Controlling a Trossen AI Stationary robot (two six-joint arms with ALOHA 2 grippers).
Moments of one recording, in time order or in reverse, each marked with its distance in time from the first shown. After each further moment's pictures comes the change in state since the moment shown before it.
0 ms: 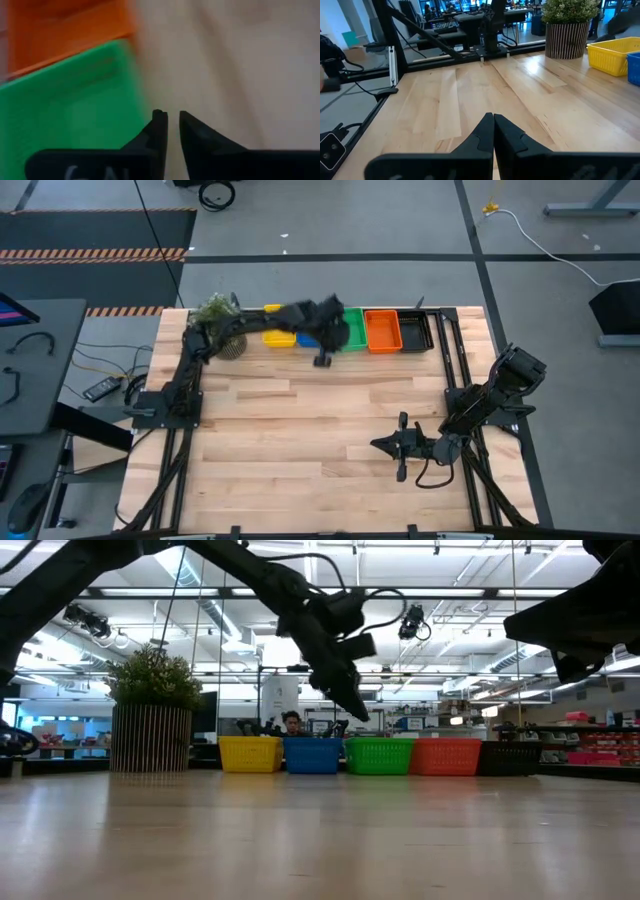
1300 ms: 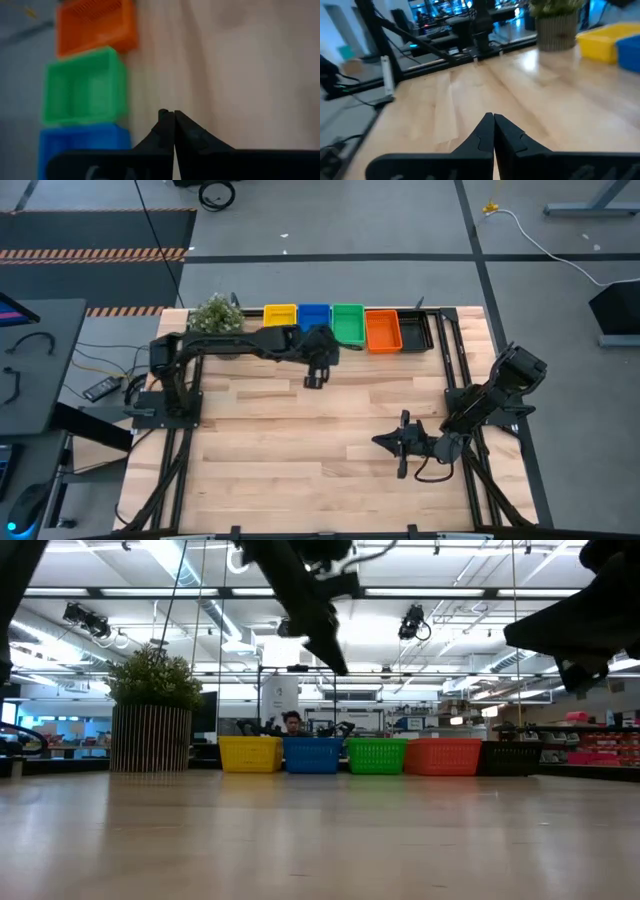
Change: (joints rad) left arm -0.235 -0.289 -0.220 -0.001 -0.387 -0.203; right arm 0.001 -0.010 -0.020 0.003 0.042 0.089
